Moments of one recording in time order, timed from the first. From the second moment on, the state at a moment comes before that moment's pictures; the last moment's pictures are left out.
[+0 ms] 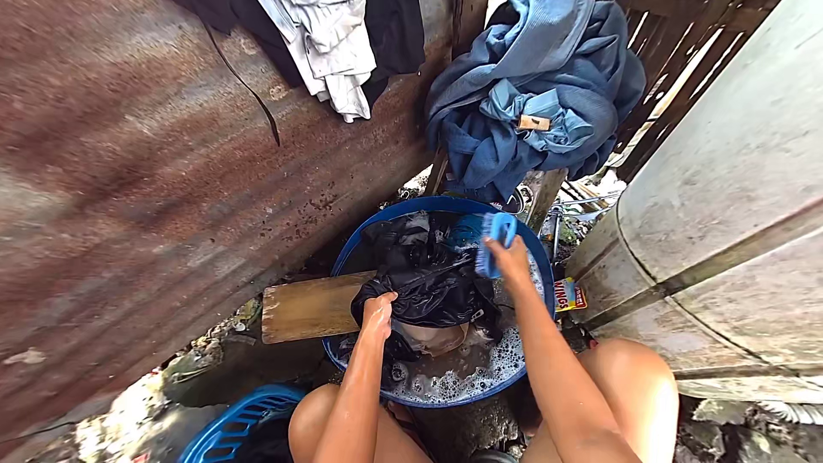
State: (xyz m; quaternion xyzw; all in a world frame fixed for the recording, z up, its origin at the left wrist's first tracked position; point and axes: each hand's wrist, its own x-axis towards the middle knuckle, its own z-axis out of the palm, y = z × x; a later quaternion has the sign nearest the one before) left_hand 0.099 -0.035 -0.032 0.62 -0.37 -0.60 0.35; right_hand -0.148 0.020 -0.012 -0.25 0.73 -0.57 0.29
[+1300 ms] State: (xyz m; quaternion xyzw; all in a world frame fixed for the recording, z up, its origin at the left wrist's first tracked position) left_hand 0.080 -0.022 -0.101 0.48 -0.12 -0.75 0.44; right_hand -0.138 -0.029 -0.088 -0.38 0.87 -0.22 0.21
